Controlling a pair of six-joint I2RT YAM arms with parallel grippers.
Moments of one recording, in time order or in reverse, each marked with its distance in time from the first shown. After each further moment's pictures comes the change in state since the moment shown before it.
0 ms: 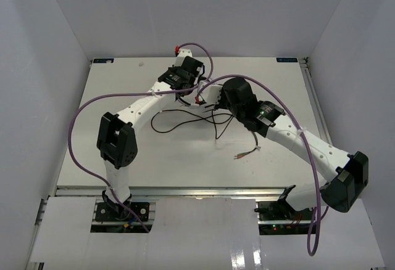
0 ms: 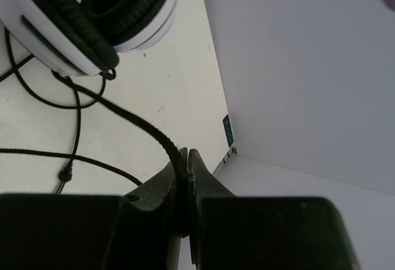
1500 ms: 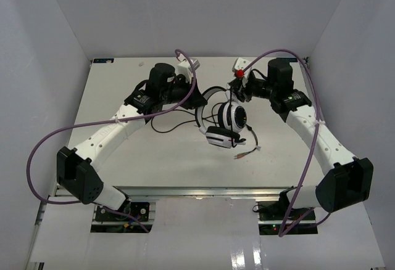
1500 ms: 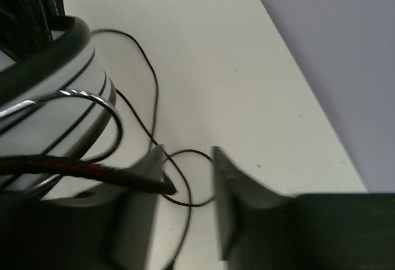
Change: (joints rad) left arm 0.021 -0.476 -0.423 0.340 1.179 0.025; right arm -0.467 -0.009 -0.059 0.203 -1.112 0.364
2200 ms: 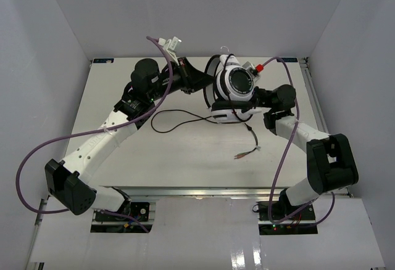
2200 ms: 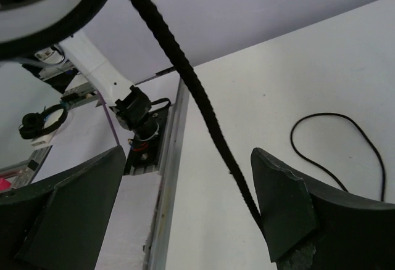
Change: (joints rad) left arm -0.009 -0.101 -0.011 0.369 -0.006 -0.428; right arm -0.044 0.155 -0.380 1.380 -0.564 1.407
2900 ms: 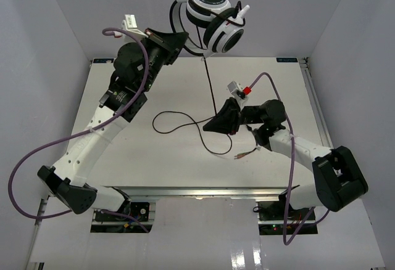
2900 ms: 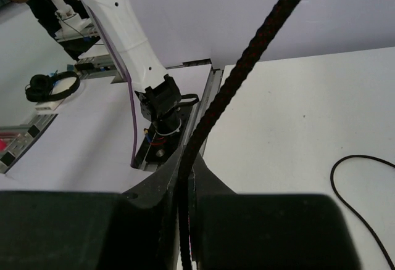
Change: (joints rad) left arm 0.004 0.009 0.253 -0.107 -0.648 -0.290; right arm 0.237 -0.134 -0.127 0.000 0.073 -0.181
